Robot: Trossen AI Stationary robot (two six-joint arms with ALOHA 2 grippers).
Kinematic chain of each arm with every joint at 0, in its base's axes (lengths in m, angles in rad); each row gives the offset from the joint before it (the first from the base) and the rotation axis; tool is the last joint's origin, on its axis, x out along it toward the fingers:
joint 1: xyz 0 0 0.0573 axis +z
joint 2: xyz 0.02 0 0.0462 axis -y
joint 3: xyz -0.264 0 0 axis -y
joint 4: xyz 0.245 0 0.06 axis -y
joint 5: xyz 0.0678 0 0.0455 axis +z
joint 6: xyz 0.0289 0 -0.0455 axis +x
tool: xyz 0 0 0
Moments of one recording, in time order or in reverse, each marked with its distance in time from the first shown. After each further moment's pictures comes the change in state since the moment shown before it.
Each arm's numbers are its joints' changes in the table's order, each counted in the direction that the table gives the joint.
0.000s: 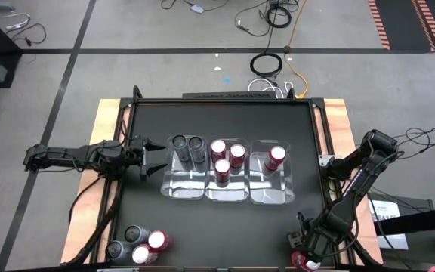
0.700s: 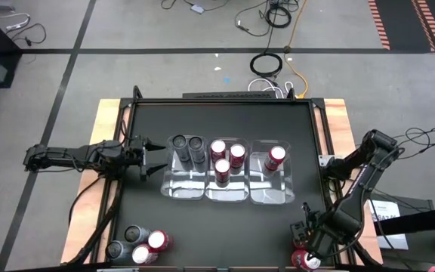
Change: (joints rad) left arm 0.000 0.000 0.000 0.000 0.000 0.000; right arm -0.007 -0.002 0.215 -0.389 -0.086 -0.001
